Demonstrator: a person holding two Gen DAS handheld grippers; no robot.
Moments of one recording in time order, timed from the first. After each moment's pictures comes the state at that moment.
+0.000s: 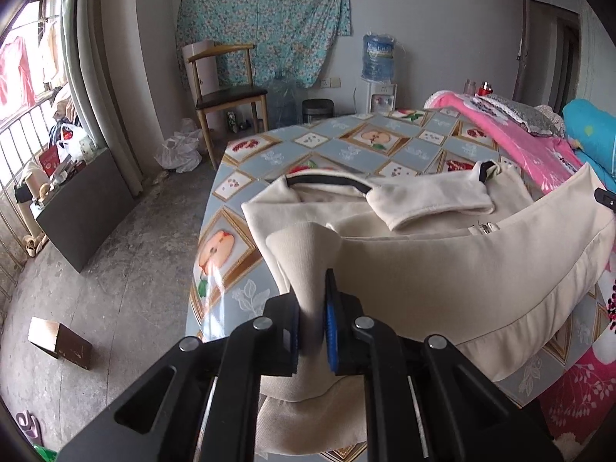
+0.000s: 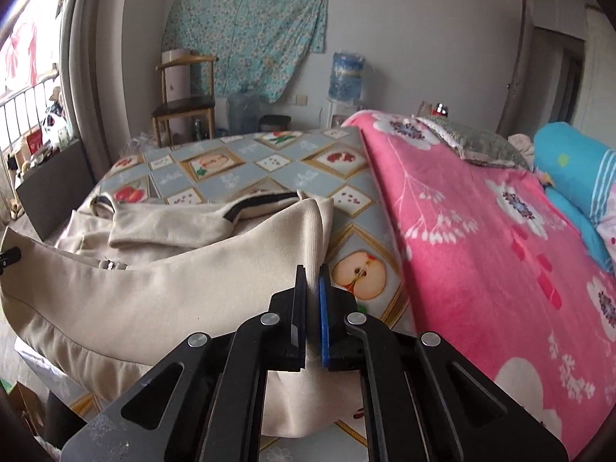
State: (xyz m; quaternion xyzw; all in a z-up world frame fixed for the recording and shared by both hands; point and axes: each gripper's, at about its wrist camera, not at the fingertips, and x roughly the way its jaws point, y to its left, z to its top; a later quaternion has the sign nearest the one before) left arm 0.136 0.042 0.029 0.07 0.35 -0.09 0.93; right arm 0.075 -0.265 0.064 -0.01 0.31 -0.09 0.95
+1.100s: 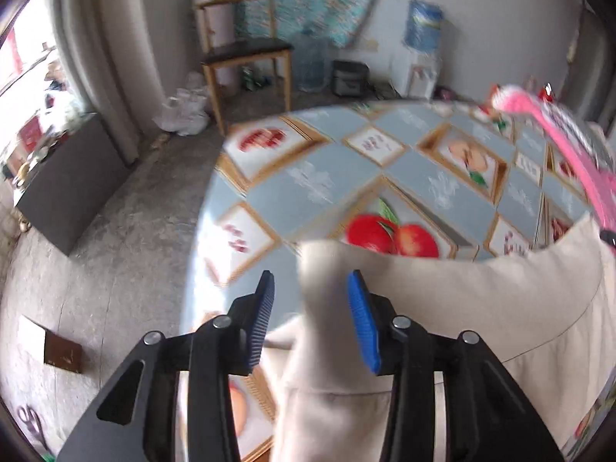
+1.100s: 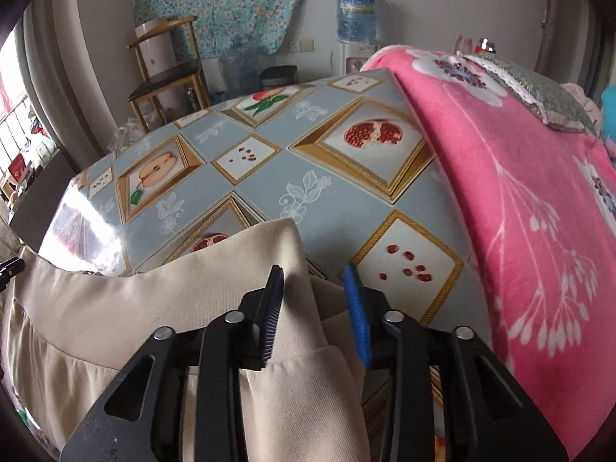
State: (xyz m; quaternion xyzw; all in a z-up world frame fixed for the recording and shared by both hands) left arm 0.366 0.066 -0.014 0.02 0.43 -0.05 0.90; right arm 0.291 -0.331 0.002 0.06 0.41 -0.06 0.91
